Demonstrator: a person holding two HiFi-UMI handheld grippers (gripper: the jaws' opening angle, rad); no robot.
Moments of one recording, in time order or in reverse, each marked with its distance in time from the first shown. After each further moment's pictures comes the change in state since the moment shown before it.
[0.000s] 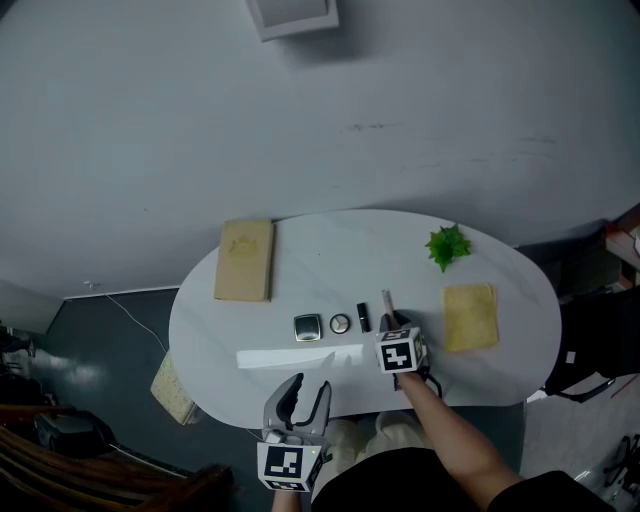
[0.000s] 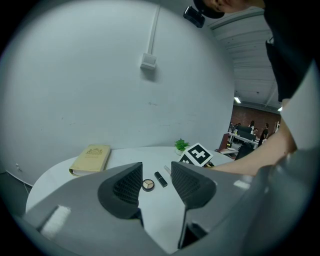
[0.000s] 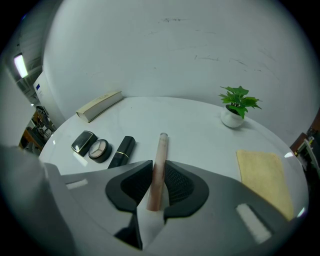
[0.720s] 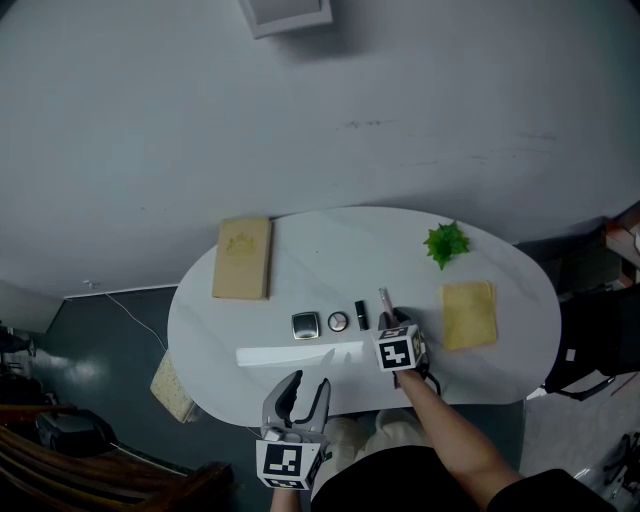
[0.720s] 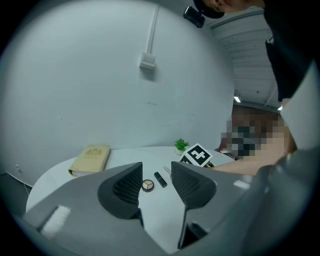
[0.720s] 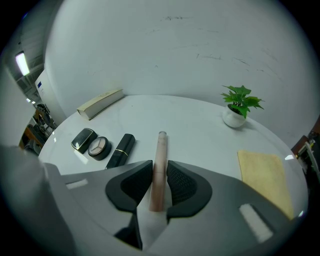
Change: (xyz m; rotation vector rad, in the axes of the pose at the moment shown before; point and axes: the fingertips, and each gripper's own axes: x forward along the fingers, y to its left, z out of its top) left arm 0.003 -0.002 0.001 0.008 0.004 -0.001; right arm 0.003 -0.001 -0.003 -0.019 0.015 0.006
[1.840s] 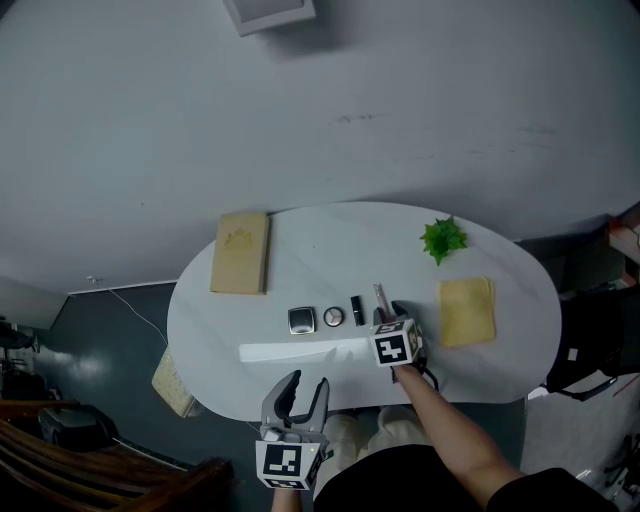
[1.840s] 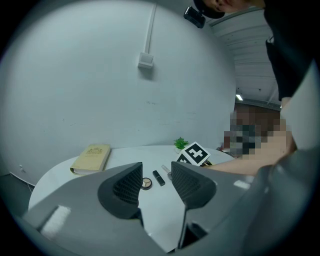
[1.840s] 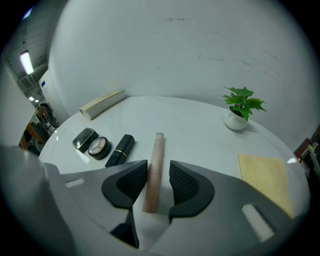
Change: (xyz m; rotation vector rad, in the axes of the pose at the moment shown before) left arm -0.003 -0.015 -0.004 0.005 0.008 0.031; right arm 0.001 -0.003 0.002 -0.027 -0.022 0.021
